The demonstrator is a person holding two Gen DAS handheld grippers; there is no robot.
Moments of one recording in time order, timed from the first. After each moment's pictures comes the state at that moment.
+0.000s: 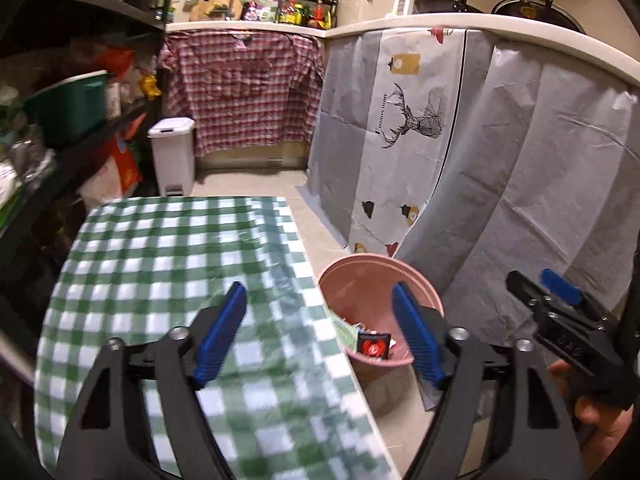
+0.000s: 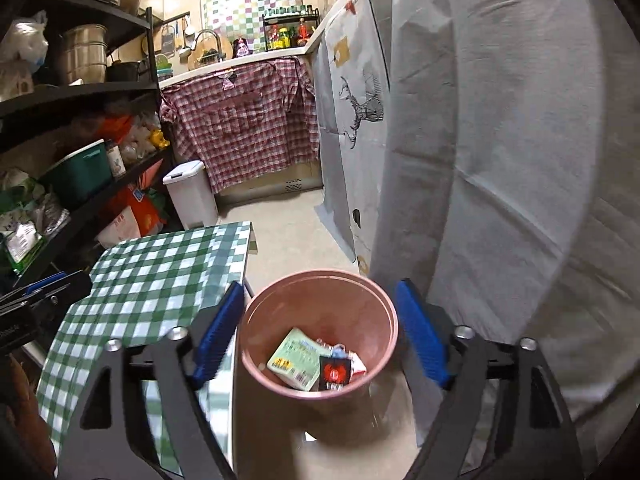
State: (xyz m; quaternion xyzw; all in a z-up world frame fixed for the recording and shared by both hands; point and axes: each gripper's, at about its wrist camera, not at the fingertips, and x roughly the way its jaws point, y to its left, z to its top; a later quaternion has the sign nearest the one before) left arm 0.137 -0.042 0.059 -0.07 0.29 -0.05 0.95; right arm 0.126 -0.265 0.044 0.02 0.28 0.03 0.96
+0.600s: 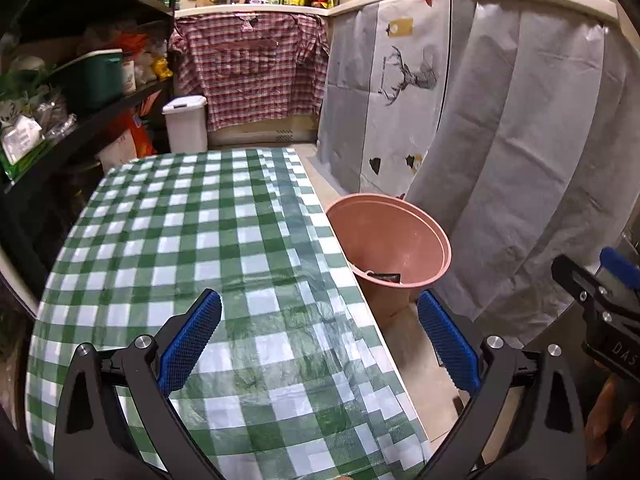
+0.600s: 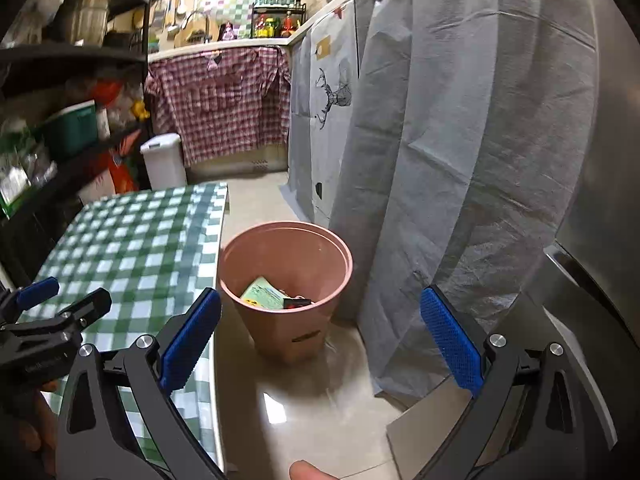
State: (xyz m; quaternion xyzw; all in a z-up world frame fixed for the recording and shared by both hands) left arm 0.079 -0.062 -0.006 -0.05 0.33 -0.03 0.94; right arm 0.040 -0.249 0.026 -0.04 0.31 -0.05 0.95
